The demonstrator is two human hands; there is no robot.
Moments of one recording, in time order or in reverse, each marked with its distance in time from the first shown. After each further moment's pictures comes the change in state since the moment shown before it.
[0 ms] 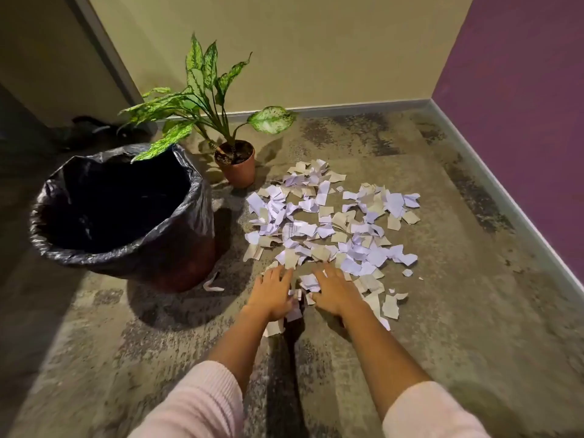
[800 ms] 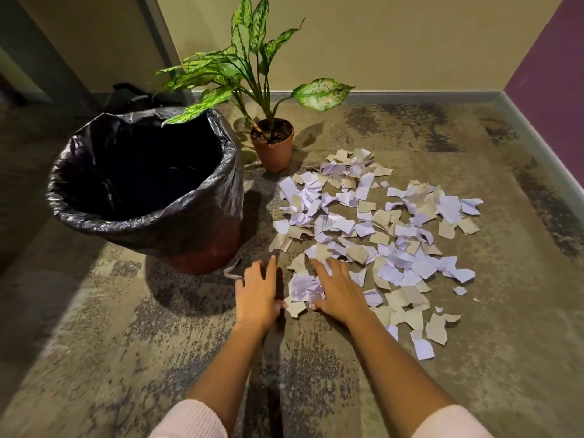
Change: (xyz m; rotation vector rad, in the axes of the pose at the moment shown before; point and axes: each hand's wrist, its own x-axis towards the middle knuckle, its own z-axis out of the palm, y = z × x) left_hand -0.015 -0.061 0.042 -0.028 0.273 -0.367; right_hand 0.058 -0.023 0.056 -0.106 0.135 -0.163
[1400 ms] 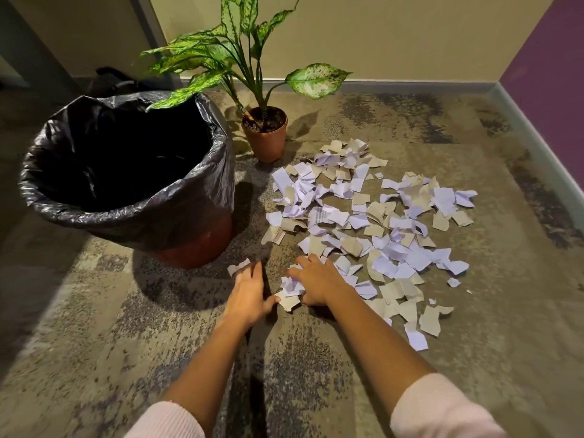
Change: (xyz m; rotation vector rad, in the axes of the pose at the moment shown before) left_hand 0.003 -0.012 0.005 -0.231 -0.185 -0.013; right_hand 0.024 -0.026 -0.015 -0.298 -0.302 -0.222
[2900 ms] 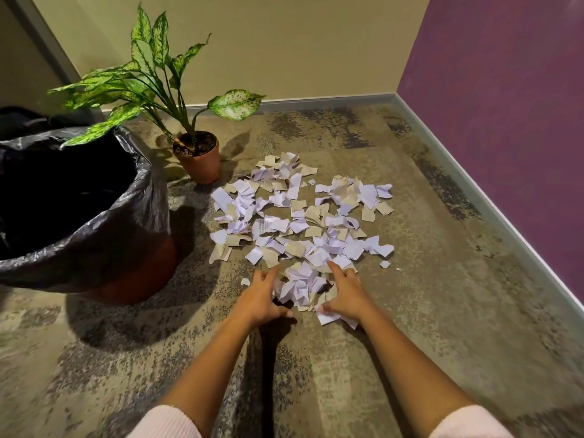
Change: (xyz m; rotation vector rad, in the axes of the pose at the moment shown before) left_hand 0.004 0.102 0.007 -0.101 -0.265 0.268; right_hand -0.125 0.091 0.044 0.740 0.208 0.609
